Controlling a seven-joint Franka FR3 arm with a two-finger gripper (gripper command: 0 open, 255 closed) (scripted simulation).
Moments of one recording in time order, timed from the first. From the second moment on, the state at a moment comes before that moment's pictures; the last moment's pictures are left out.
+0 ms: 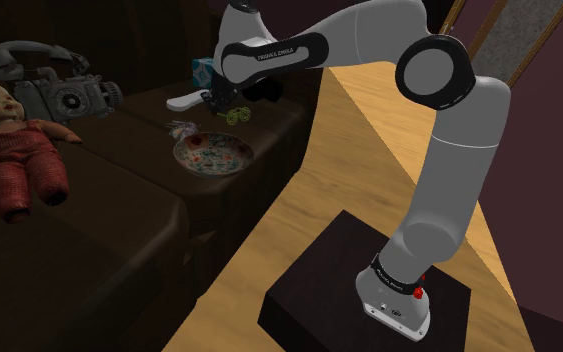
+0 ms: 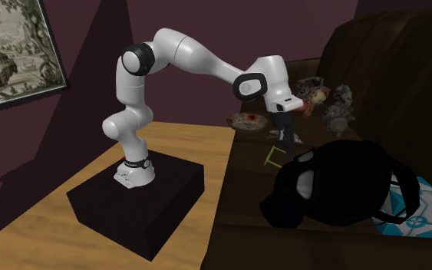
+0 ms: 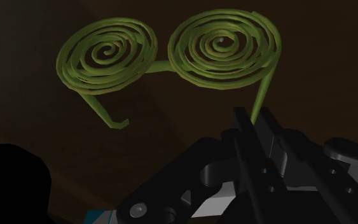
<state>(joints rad) -0.01 0.27 0.12 -1.72 -0.18 2.33 0.29</state>
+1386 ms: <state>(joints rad) -0.01 0.24 0.12 -1.58 -0.15 2.15 0.26</state>
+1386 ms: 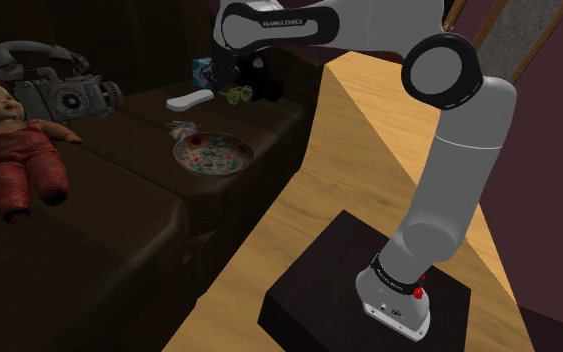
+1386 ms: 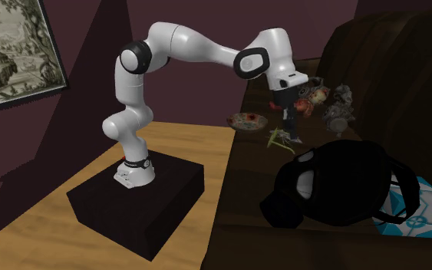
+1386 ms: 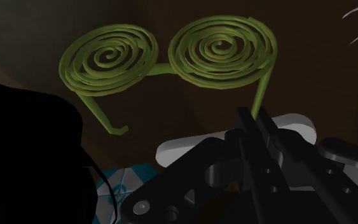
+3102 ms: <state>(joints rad) 0.17 -0.07 0.27 -1.82 -0.21 2.04 0.60</state>
